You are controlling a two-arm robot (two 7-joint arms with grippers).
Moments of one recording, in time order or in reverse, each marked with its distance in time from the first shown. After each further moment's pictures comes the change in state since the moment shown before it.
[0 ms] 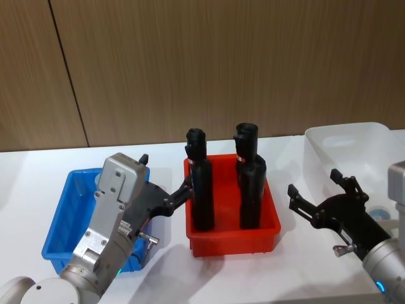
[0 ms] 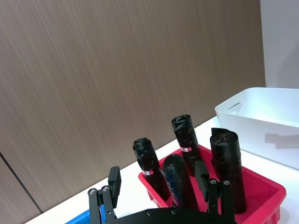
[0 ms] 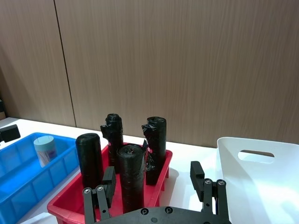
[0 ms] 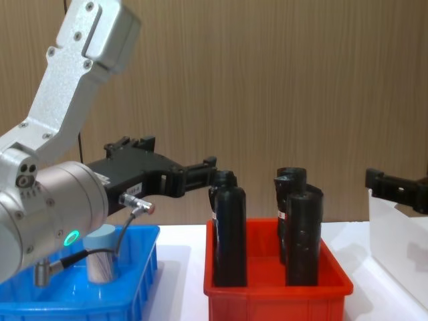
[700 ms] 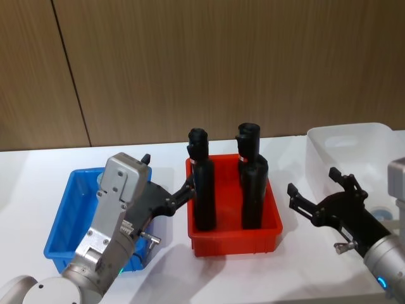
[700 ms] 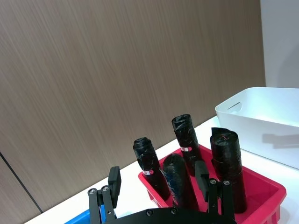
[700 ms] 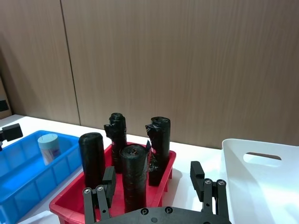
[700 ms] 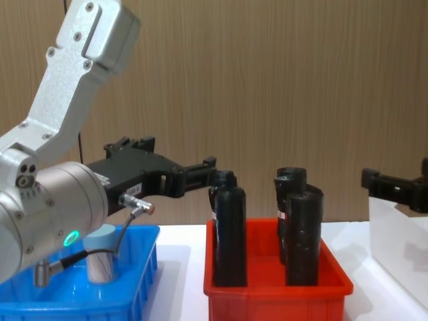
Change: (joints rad) left arm 0.000 0.000 0.000 0.001 0.000 0.001 0.000; right arm 0.025 0.000 0.006 0.023 0.002 0.009 0.045
